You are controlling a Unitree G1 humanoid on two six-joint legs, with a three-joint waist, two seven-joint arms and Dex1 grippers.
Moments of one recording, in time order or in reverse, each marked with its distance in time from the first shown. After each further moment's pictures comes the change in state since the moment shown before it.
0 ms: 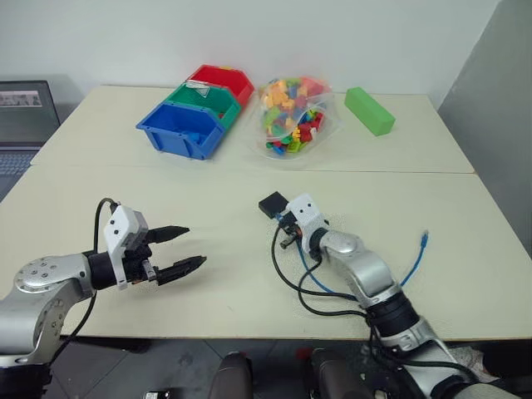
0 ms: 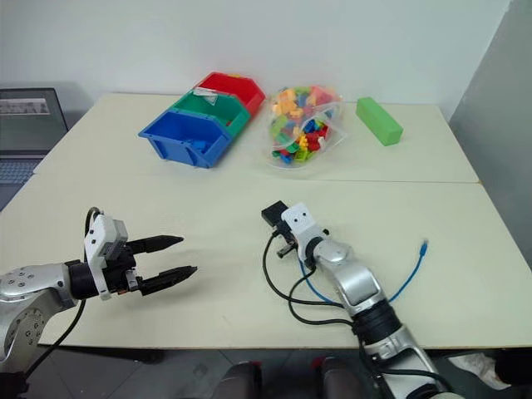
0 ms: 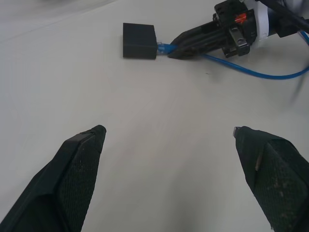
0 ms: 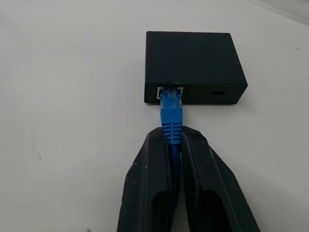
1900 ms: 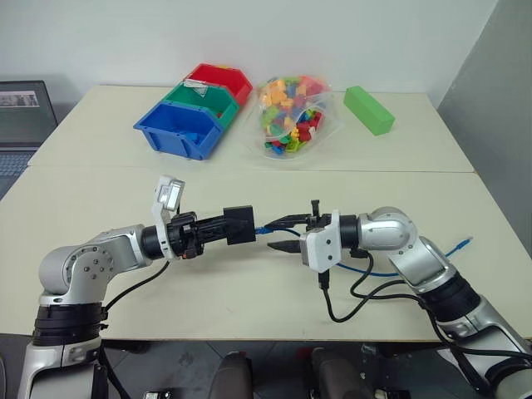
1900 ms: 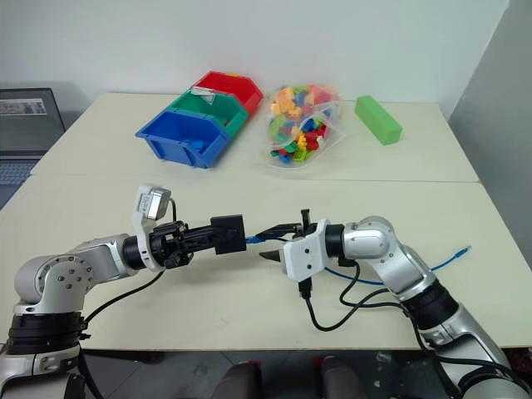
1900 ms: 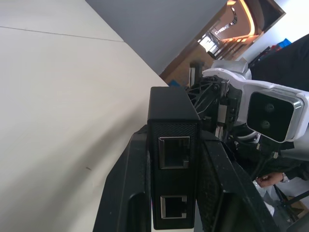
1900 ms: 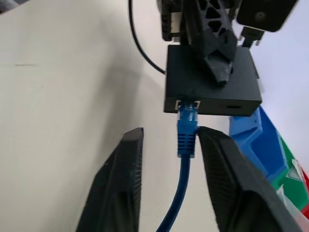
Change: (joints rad) left arm -0.382 -0.142 -0.116 0.146 -0.390 0.512 0.009; right arm -0.071 -0.340 0.049 -0.177 -0.086 -0.798 0.554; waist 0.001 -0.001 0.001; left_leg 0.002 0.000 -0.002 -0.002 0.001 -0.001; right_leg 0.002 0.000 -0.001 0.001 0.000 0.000
